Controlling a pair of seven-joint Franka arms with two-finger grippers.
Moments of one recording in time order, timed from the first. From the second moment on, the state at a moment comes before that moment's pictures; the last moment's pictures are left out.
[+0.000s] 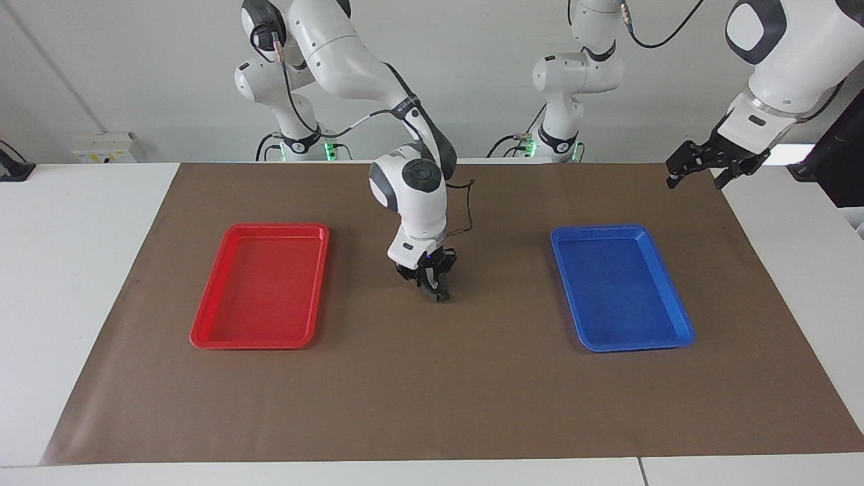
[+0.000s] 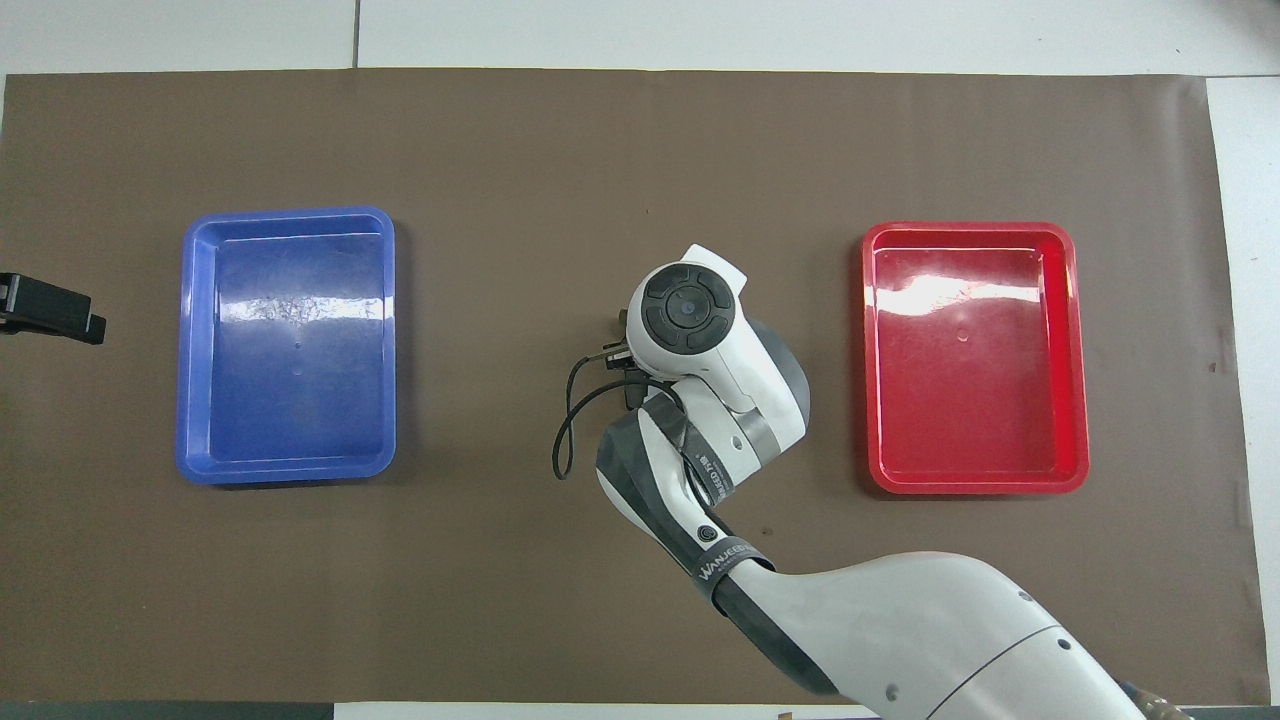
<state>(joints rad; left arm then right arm) -0.03 -0.02 0.05 -1.61 -0.01 1.52 0.12 0.62 0.47 -0.04 -1.77 0.02 2.29 0.40</state>
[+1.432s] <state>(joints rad) -0.03 -0.02 0.05 -1.61 -0.01 1.52 0.12 0.15 0.14 -0.06 -1.76 0.02 1.95 0.28</state>
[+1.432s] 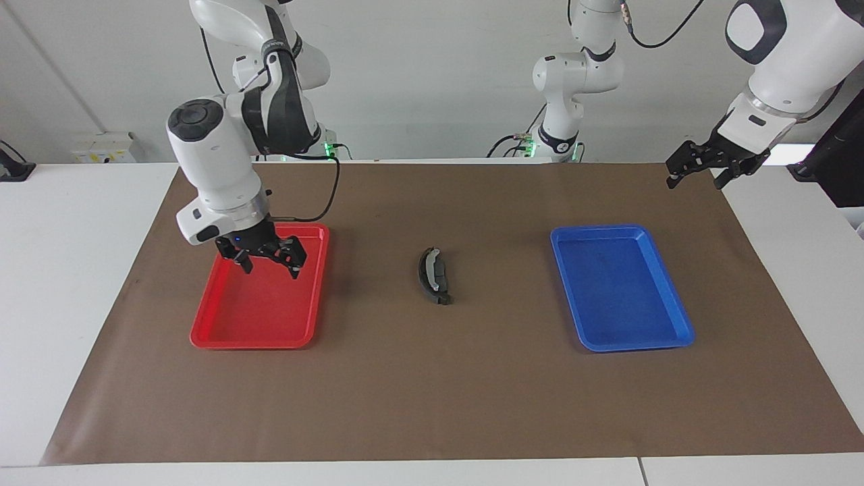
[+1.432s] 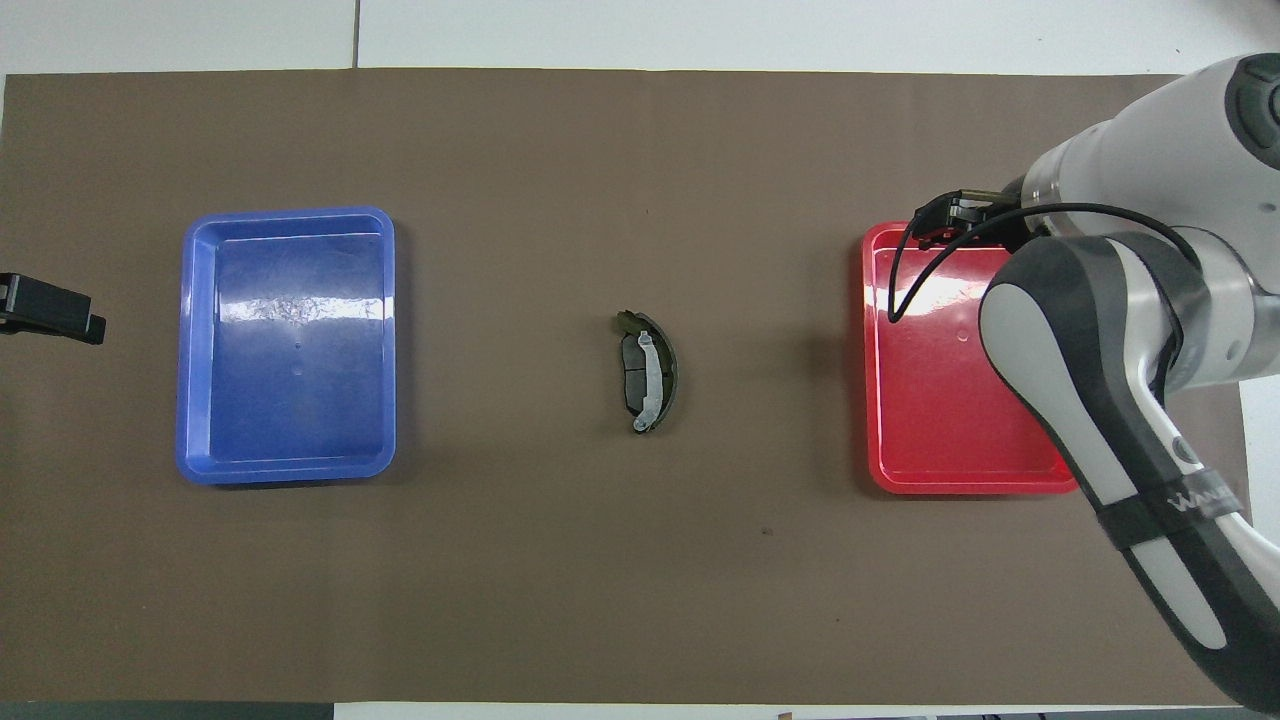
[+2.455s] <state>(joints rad) -0.03 -0.02 0.05 -1.61 -0.01 1.52 0.12 0.05 -0.07 -0.06 -1.67 -0.02 1.56 0.13</state>
